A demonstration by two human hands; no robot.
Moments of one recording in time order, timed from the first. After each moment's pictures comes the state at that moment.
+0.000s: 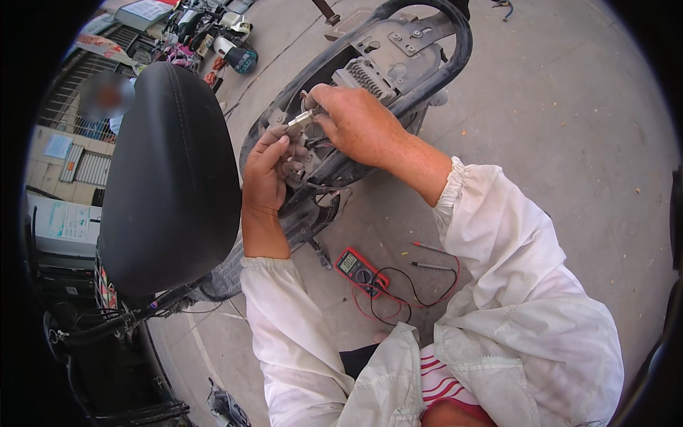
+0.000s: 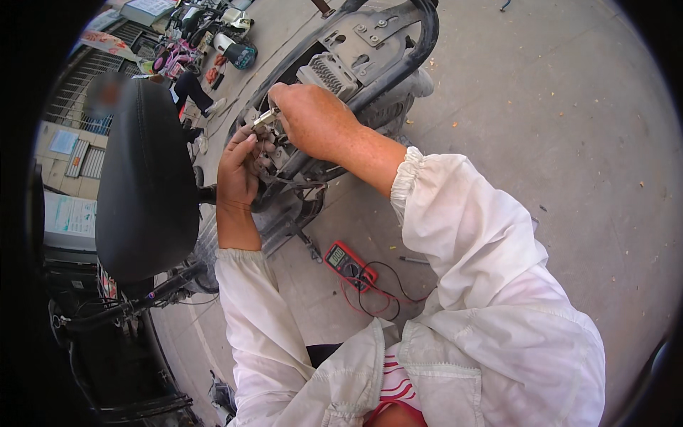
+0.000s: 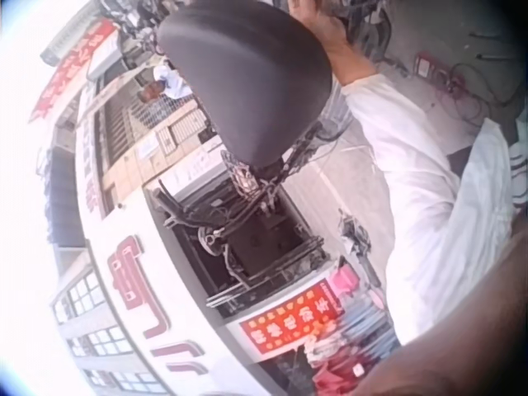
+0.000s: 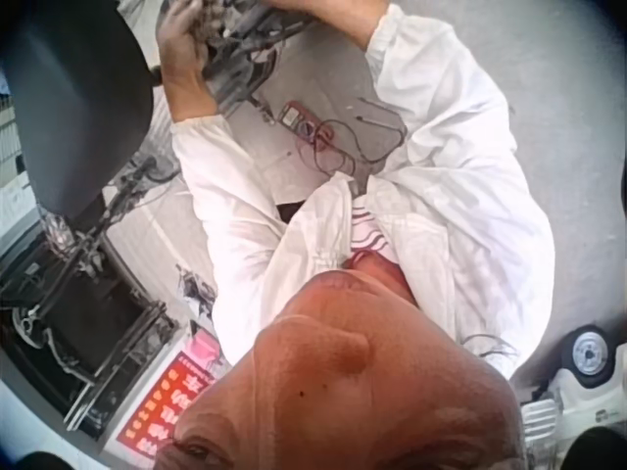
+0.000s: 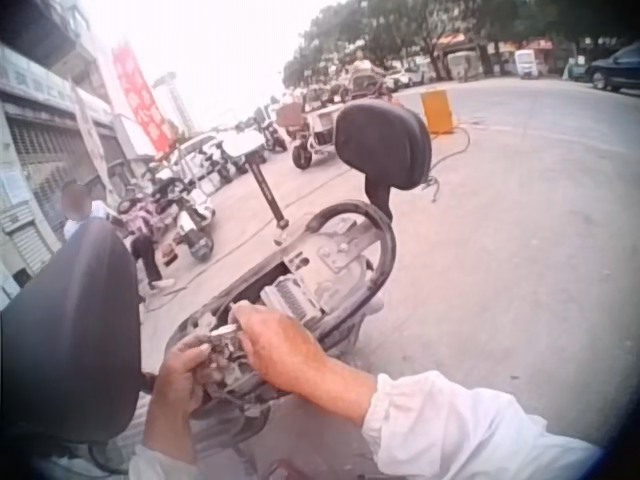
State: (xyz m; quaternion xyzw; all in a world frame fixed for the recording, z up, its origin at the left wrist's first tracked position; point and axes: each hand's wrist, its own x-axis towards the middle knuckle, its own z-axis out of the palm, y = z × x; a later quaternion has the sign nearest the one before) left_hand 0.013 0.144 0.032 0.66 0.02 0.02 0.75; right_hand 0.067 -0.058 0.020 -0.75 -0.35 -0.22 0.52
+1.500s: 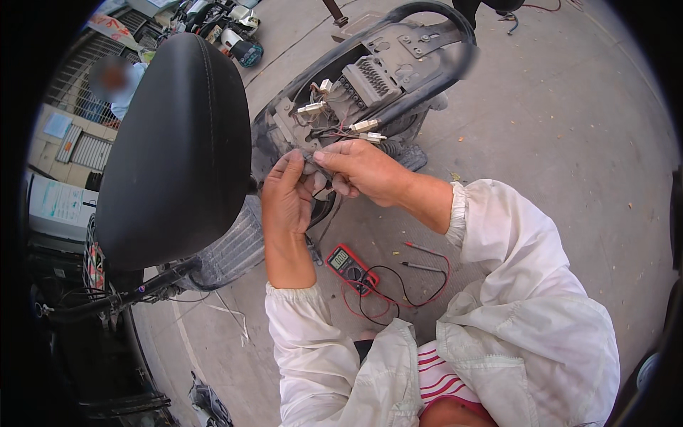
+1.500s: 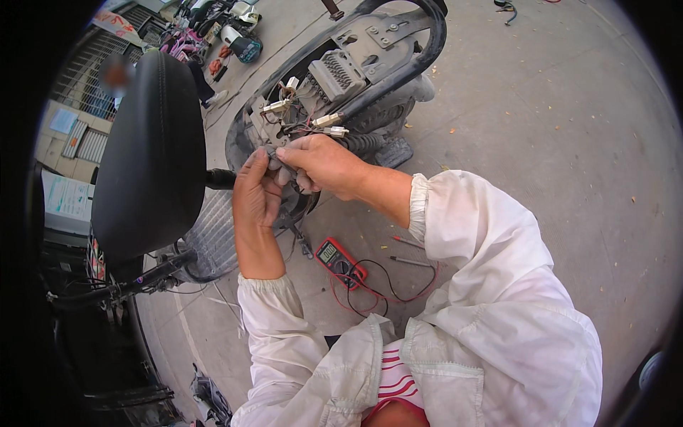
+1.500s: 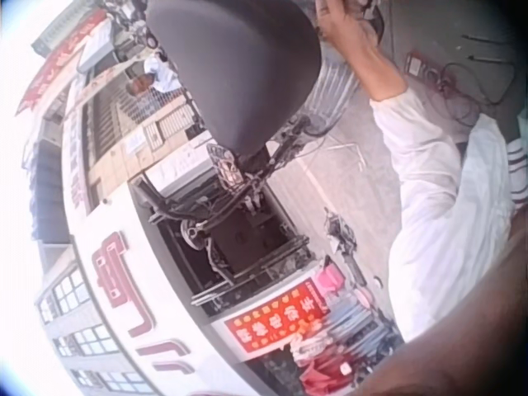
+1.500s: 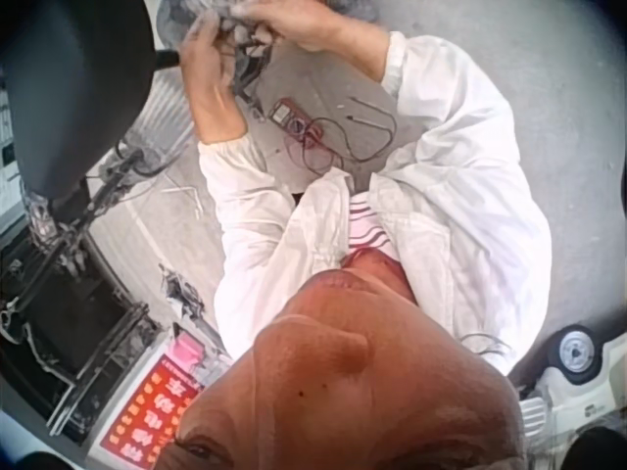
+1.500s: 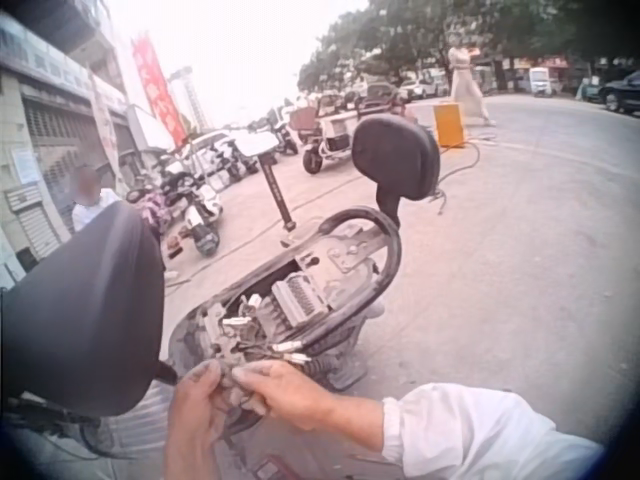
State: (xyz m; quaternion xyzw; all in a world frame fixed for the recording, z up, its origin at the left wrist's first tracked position) left_hand -0.045 0.110 0.005 0.54 0.06 0.09 0.84; right_hand 0.014 -0.056 -0.010 -0.42 -0.24 0.37 0.79
